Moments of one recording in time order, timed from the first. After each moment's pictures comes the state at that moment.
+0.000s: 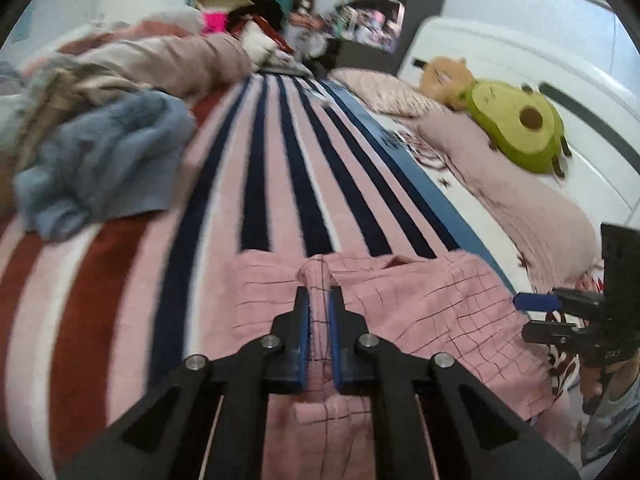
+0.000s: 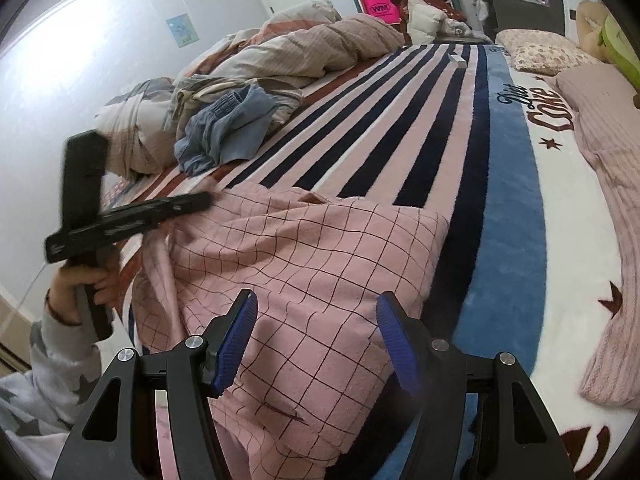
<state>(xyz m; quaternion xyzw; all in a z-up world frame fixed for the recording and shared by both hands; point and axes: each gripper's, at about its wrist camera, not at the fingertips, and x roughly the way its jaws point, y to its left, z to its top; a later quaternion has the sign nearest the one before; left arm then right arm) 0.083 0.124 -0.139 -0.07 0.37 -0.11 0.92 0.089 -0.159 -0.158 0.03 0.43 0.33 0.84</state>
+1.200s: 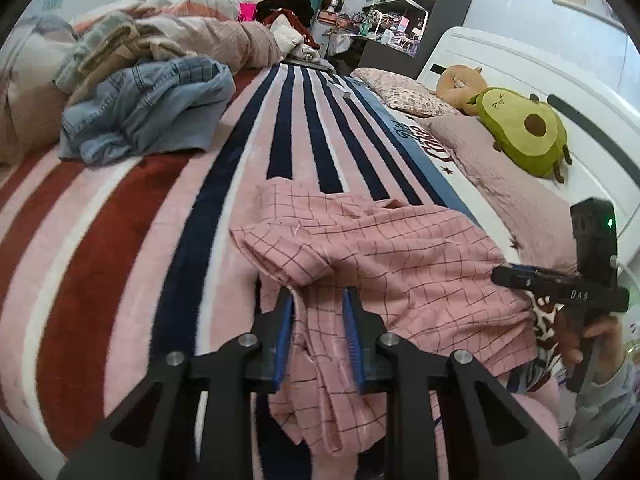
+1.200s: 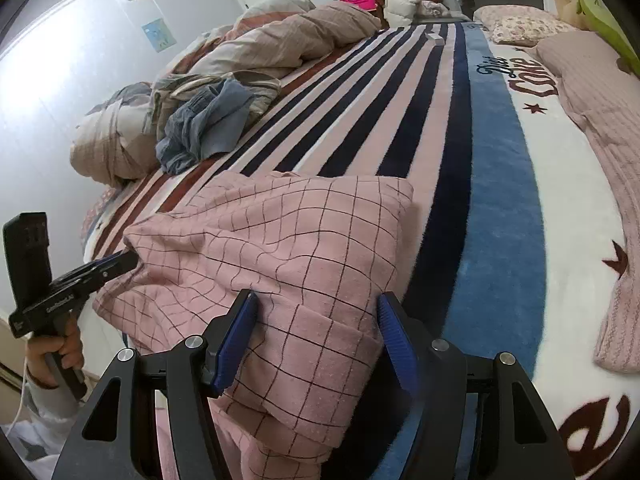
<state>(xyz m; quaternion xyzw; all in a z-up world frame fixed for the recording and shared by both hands) 0.021 0.127 -0.165 -0.11 0.39 -0.09 0.91 0.091 -0.163 -0.177 0.05 0.45 0.30 0.84</state>
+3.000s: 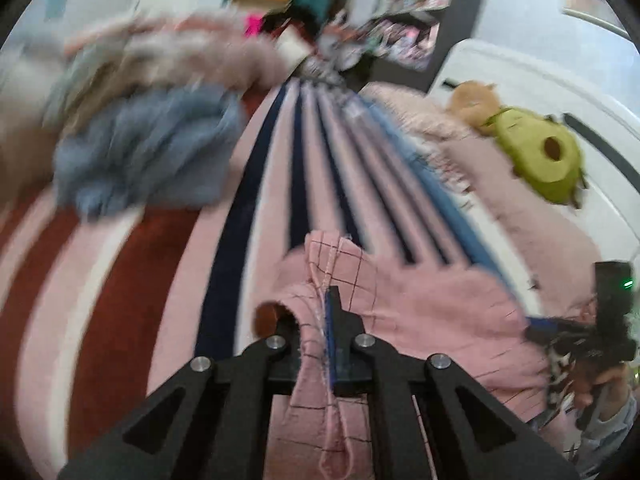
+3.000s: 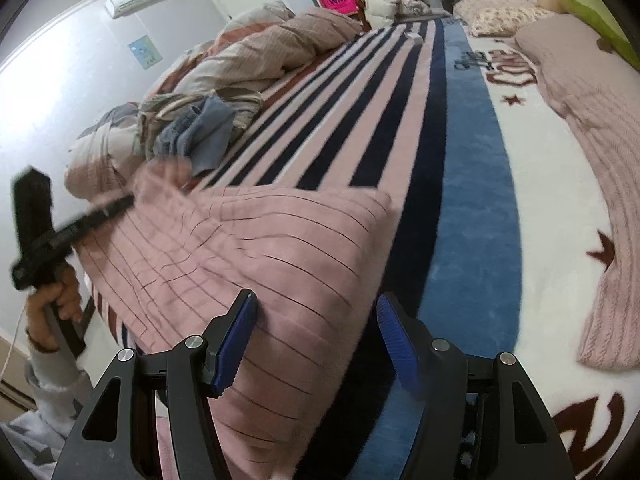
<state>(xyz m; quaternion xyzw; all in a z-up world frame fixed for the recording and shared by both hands) 0.079 0.165 -0.157 -0.11 0.38 -0.07 0.91 0.101 -0.179 -0.182 0.09 0.46 0.28 0.84</state>
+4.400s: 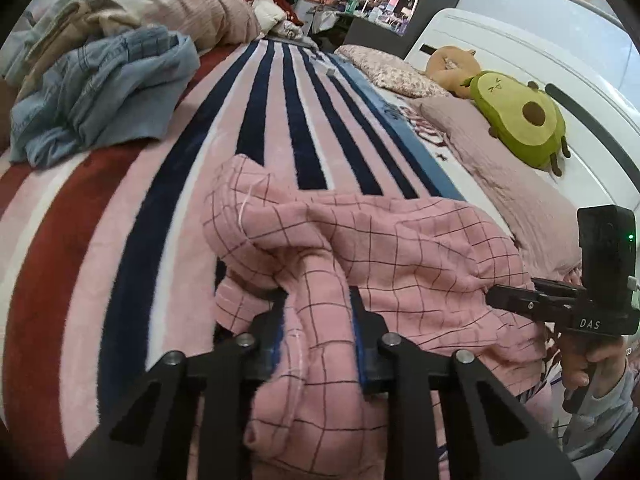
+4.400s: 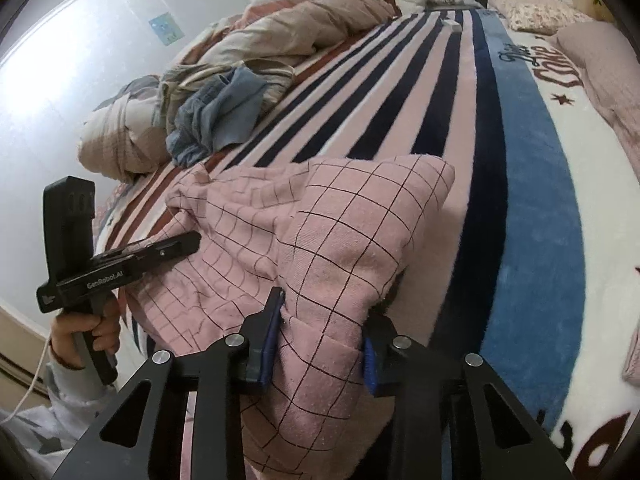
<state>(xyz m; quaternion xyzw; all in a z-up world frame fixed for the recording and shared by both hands) 0.074 0.118 -0.178 -0.11 0.41 -0.13 0.89 0.098 -0.141 -0.179 0.07 0.46 0.33 0.82</state>
